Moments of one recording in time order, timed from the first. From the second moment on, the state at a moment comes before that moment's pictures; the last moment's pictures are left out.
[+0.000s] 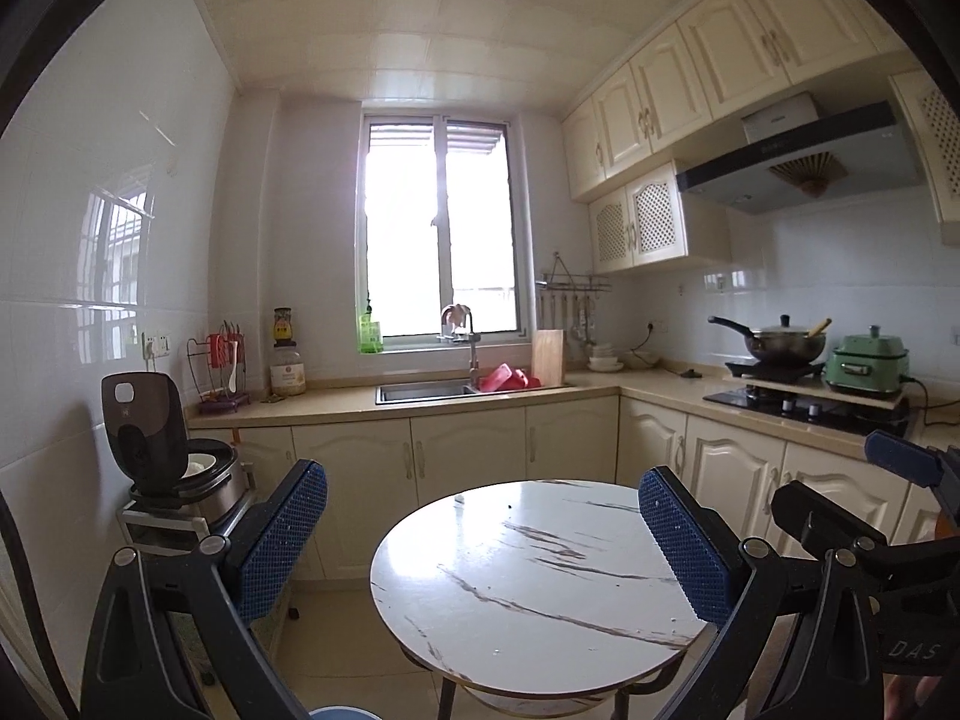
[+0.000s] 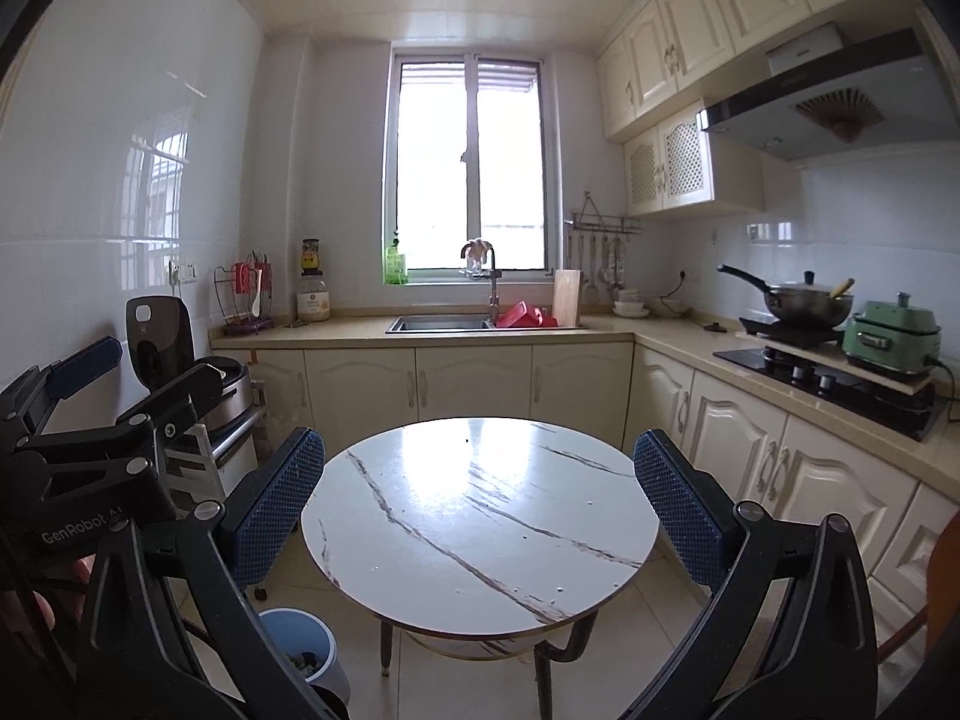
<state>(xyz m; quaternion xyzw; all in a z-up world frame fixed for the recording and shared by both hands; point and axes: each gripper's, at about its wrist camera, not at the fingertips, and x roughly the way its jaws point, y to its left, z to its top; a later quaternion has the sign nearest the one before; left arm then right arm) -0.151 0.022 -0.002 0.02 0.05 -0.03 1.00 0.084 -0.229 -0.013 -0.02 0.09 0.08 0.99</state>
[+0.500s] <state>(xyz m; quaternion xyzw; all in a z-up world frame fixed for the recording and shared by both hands) -0.171 0.028 0.004 0.01 0.04 -0.03 1.00 0.063 -0.233 -0.005 -0.01 0.06 0.07 1.00</state>
